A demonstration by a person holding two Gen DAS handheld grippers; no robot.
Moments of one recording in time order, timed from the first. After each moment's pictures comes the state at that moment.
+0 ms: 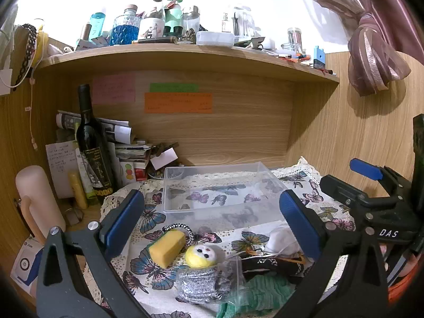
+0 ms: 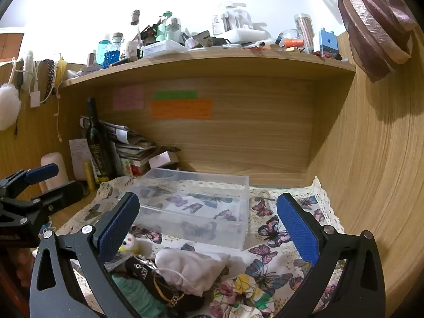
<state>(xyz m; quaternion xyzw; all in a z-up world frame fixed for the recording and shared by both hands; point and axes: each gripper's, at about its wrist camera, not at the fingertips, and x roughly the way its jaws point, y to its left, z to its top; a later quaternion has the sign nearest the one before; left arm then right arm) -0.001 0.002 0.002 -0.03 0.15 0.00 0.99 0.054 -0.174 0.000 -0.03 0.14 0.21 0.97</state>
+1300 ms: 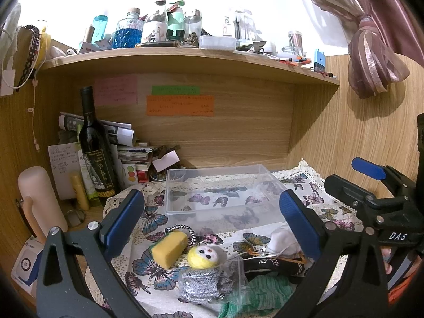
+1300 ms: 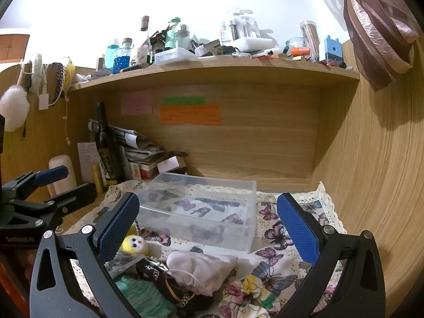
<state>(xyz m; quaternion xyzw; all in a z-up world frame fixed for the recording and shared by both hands) -0.006 0.004 0.004 -0.03 0.14 0.01 0.99 0.042 -0.168 0.007 -0.03 0.12 0.22 0.97</state>
